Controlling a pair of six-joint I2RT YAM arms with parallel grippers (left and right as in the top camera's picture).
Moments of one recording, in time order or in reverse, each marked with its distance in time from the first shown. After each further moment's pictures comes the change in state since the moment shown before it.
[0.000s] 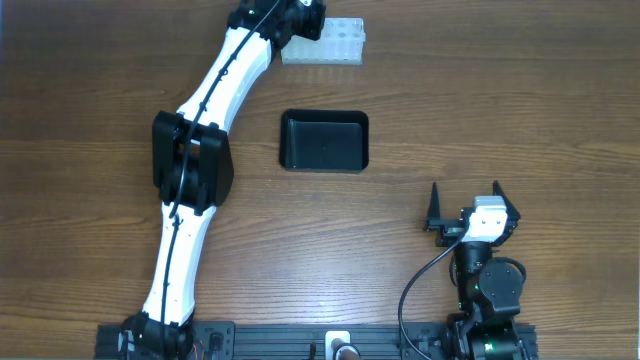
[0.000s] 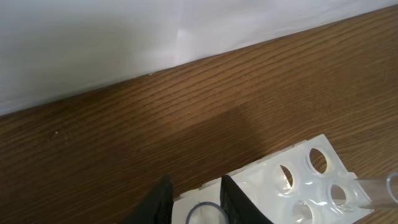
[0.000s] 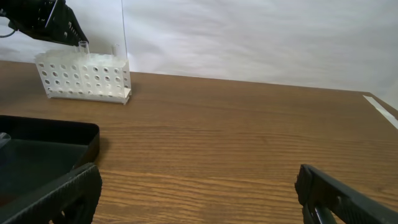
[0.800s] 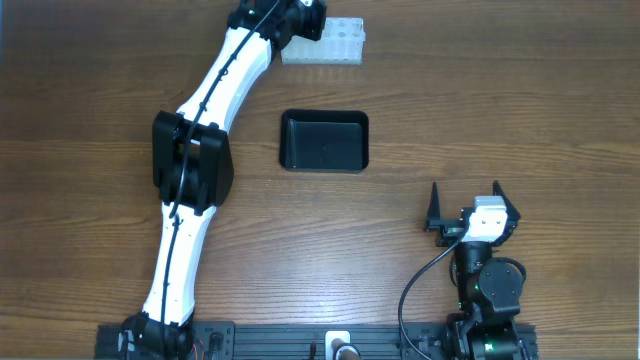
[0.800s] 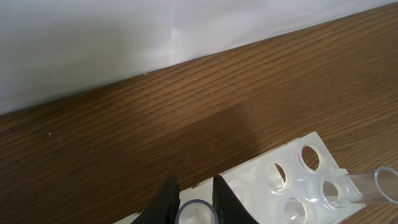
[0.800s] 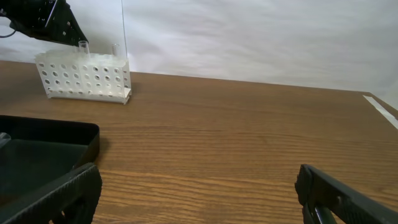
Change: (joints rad) left arm 0.000 0.000 0.000 0.000 0.015 0.000; right arm 0.000 0.000 0.000 0.000 0.000 0.000
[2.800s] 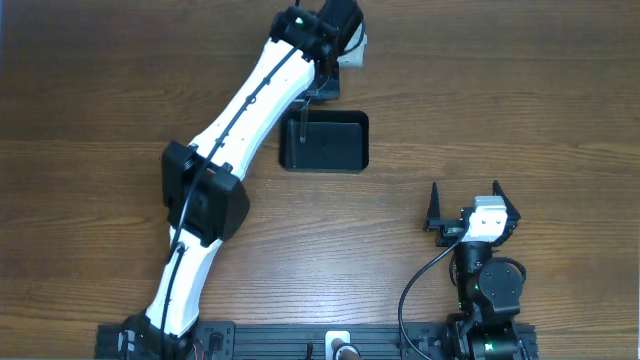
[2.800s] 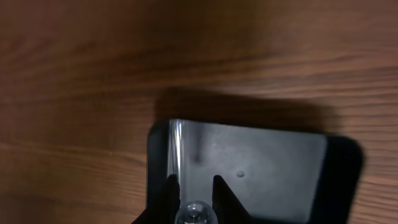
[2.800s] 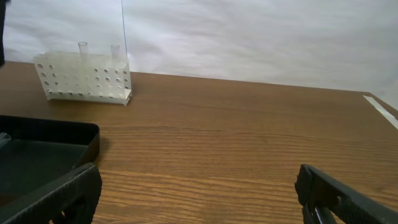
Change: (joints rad) left arm -0.219 -0.183 -0.001 -0.882 -0.370 -0.553; right arm 0.000 0.000 0.000 0.000 0.000 0.000
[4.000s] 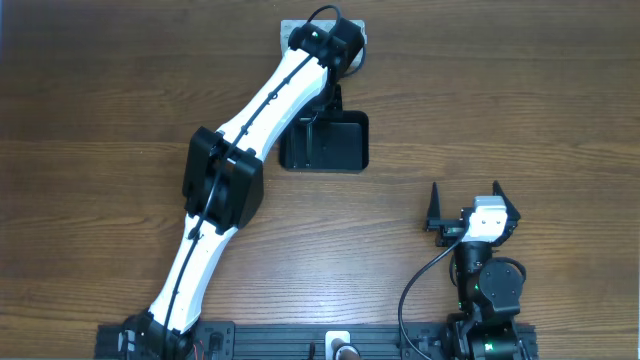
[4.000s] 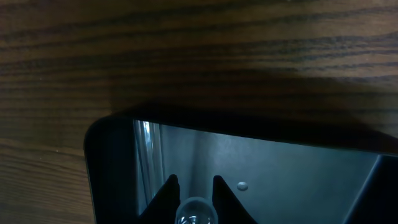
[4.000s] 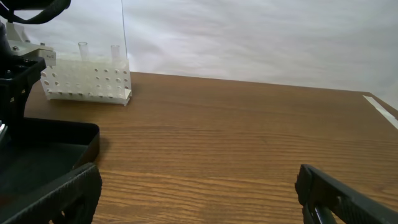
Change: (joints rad) left arm 0.000 0.143 0.000 -0.014 0.090 -0.033; right arm 0.000 0.000 0.000 0.000 0.000 0.000
